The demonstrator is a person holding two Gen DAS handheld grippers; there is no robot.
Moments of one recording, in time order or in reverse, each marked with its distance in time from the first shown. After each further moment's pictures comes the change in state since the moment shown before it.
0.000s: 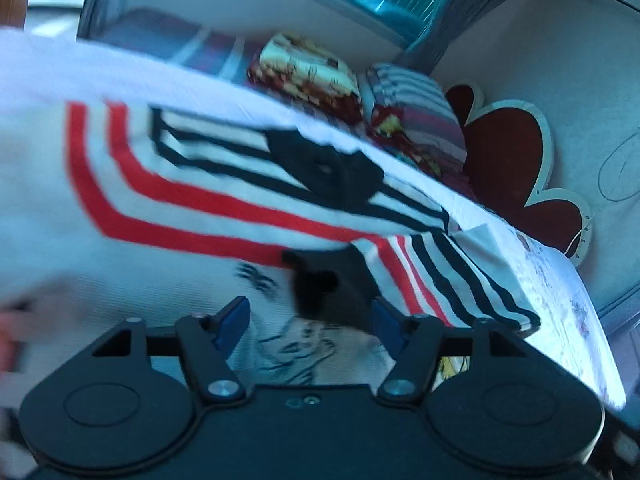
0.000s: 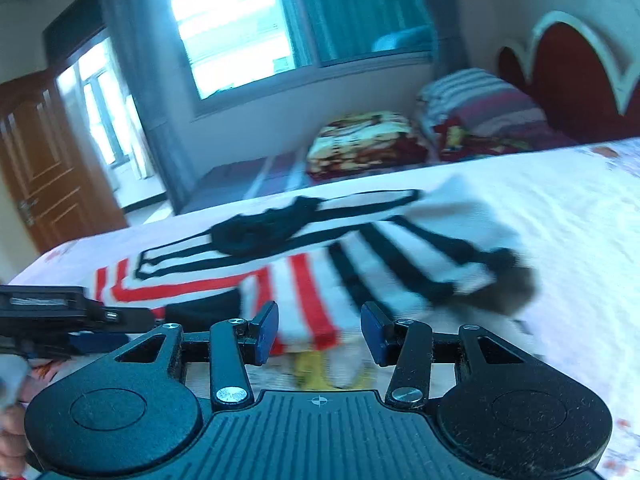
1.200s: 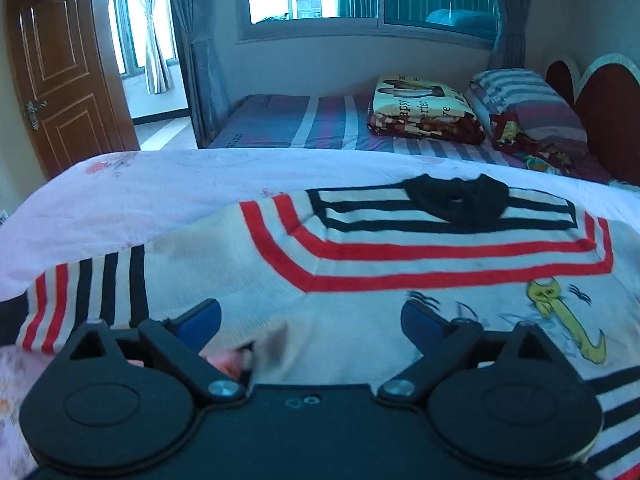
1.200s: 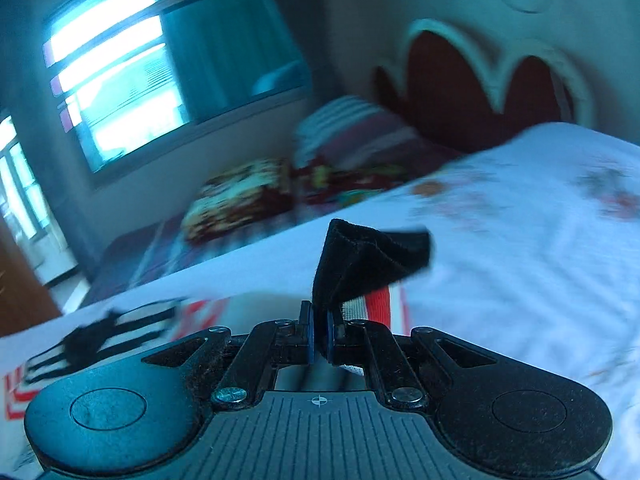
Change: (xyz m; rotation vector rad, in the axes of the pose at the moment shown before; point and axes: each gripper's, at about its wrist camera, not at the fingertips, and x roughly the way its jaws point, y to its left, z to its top) left arm -0.077 -0.018 -0.005 0.224 -0.169 0.536; right arm -0.094 -0.213 0.091 0.151 -0.102 -0.183
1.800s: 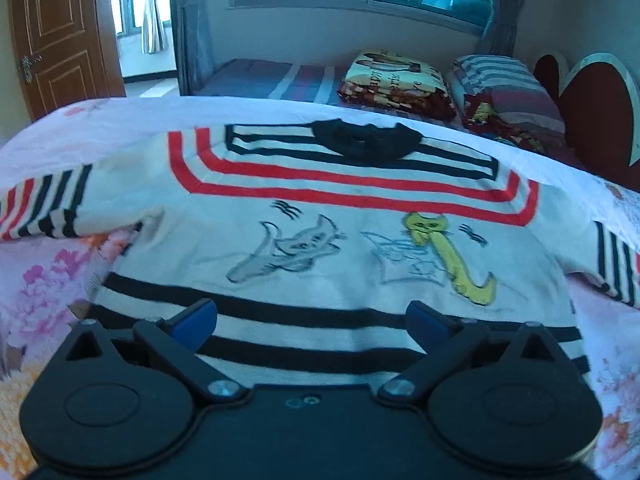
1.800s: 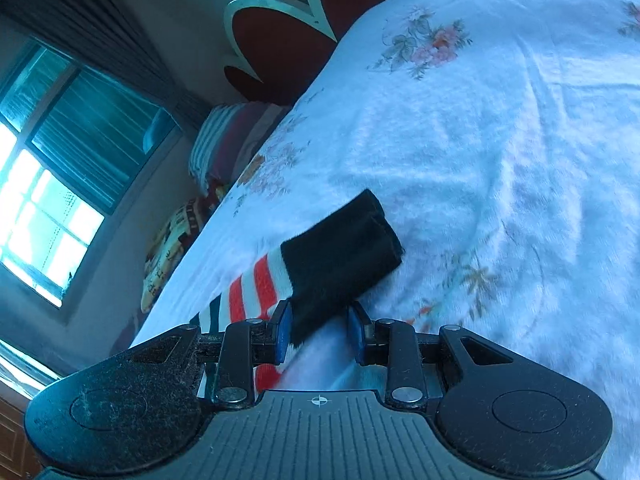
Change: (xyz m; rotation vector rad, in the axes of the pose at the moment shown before) left arm -0.055 -0.106 -0.058 -0.081 0.079 -0.025; right arm -0.006 -0.212 -0.024 0.592 0.010 -0.089
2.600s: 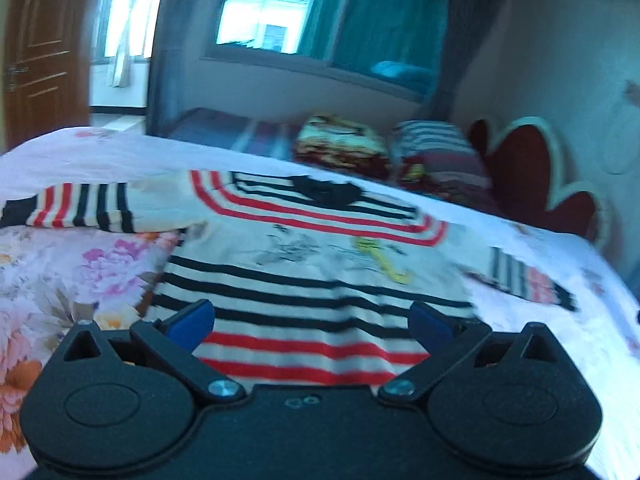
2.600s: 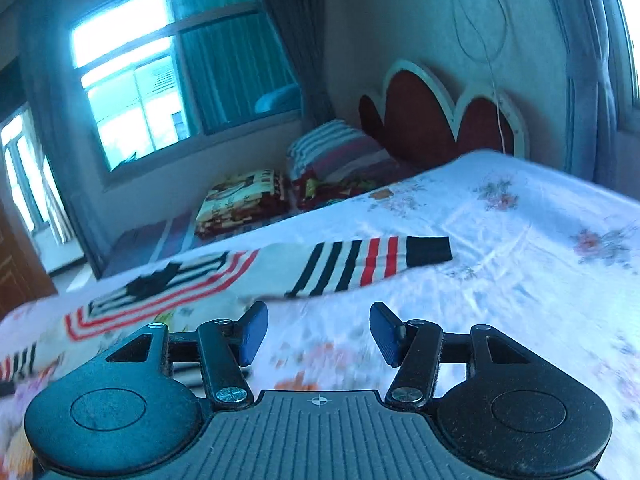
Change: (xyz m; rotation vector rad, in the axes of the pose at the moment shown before) left arm -0.146 0.075 -0.058 -0.048 -0.171 -0.210; right arm -0.253 0.142 -0.136 -0.582 -0.080 0.041
